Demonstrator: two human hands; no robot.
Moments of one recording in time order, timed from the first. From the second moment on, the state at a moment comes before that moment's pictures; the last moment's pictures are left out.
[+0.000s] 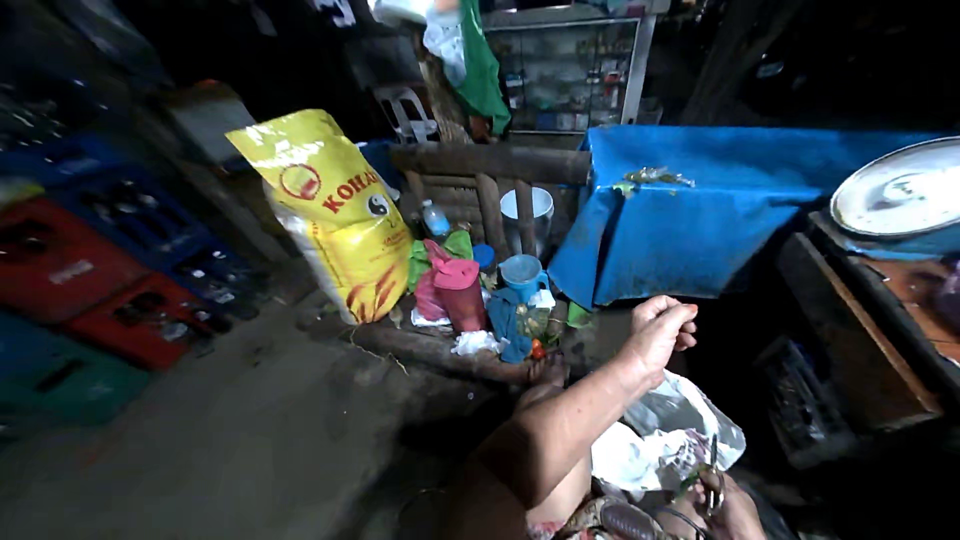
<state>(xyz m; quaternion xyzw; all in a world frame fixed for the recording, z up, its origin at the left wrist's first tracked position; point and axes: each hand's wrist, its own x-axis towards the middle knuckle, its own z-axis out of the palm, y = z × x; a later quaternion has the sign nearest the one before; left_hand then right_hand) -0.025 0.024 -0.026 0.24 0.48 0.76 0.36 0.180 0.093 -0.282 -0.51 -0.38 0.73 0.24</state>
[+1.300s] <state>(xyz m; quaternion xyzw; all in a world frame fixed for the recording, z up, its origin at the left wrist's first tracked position) 0.008 0.010 -0.064 0.62 0.66 0.16 0.39 0.165 0.072 -0.146 -0.32 -0.47 0.68 0.46</state>
